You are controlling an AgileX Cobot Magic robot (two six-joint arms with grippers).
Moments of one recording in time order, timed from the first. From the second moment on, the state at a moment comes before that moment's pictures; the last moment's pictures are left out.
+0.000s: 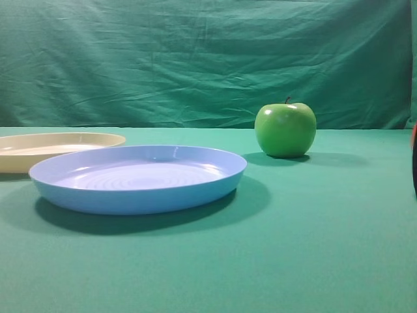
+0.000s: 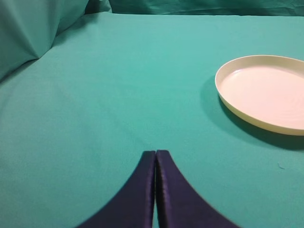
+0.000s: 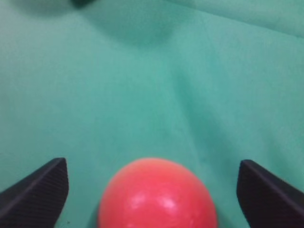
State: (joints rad) left arm 0.05 -0.02 0.01 0.33 0.38 -0.33; right arm 0.30 1.36 -0.54 0.14 0.23 -0.22
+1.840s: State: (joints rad) left arm 0.05 -0.02 0.01 0.33 0.38 -0.33; right arm 0.30 0.33 -0.76 0.20 0.99 -0.22
